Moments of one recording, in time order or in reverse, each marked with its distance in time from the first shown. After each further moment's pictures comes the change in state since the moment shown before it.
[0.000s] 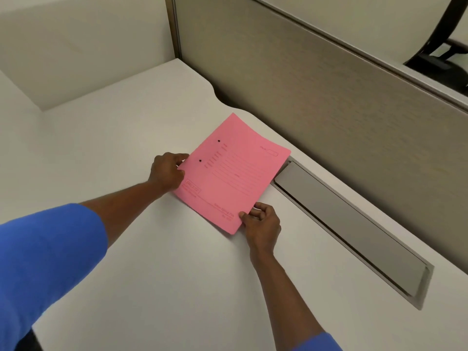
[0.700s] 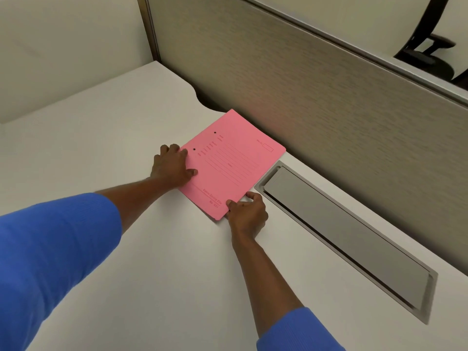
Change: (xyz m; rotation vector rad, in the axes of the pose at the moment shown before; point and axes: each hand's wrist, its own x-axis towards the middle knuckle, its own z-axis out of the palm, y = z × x) left_hand 0.077 0.036 0.050 0.498 -0.068 0.174; right_hand 0.055 -0.037 0.040 -0.203 0.170 0.006
